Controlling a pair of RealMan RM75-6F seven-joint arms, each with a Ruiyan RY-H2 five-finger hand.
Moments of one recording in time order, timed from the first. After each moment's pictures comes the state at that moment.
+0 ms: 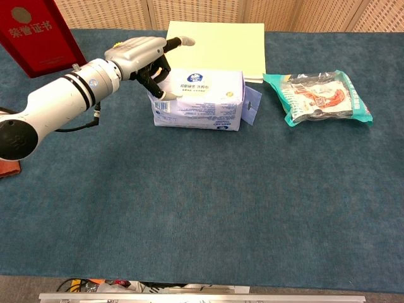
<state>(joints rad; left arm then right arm) -0.91 -1.60 -0.22 -1.31 1.16 0.81 0.06 0.14 -0.96 0.08 -1.85 -1.49 1.44 -0.20</state>
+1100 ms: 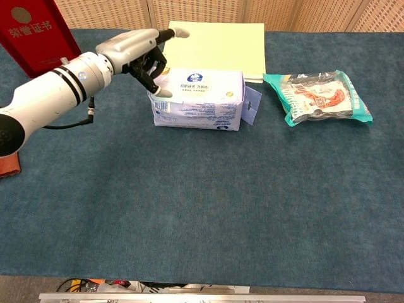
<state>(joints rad) -0.89 -1.54 -0.23 -1.39 1.13 0.83 0.02 0.14 -0.96 0.08 -1.84 -1.50 1.43 -0.20</state>
